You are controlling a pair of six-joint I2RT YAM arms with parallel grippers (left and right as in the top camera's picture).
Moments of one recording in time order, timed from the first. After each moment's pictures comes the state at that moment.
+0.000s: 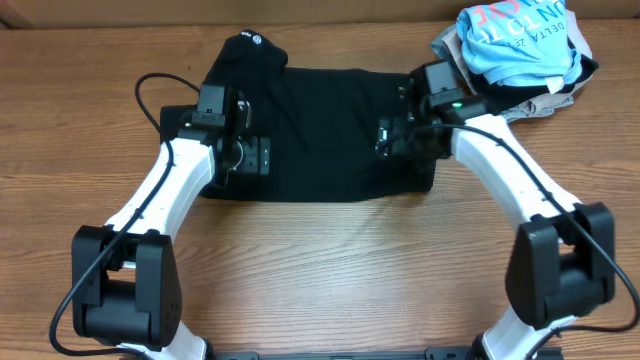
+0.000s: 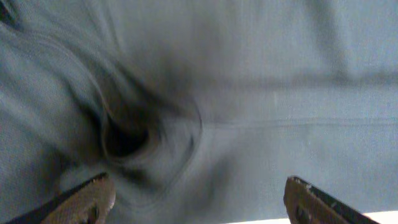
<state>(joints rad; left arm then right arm) -0.15 1.77 1.22 -0.61 0.05 -0.15 0.28 1.86 1.41 -0.74 -0.12 0.30</state>
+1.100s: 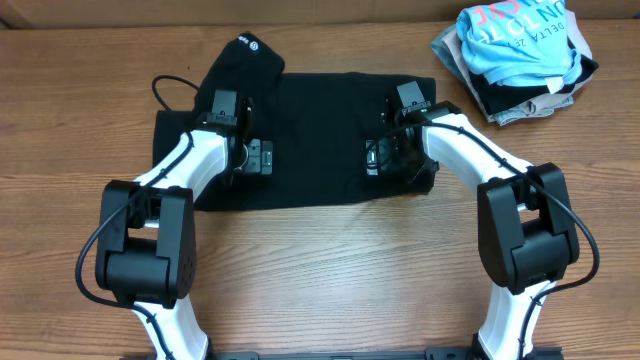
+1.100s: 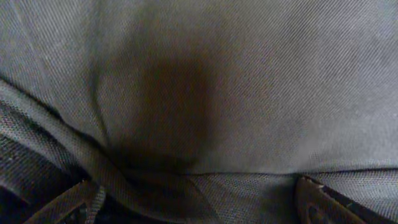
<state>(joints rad) -0.15 1.98 1.25 -0.59 -0.07 -0.16 0.31 2.05 1.41 -0.78 -0.05 0.25</state>
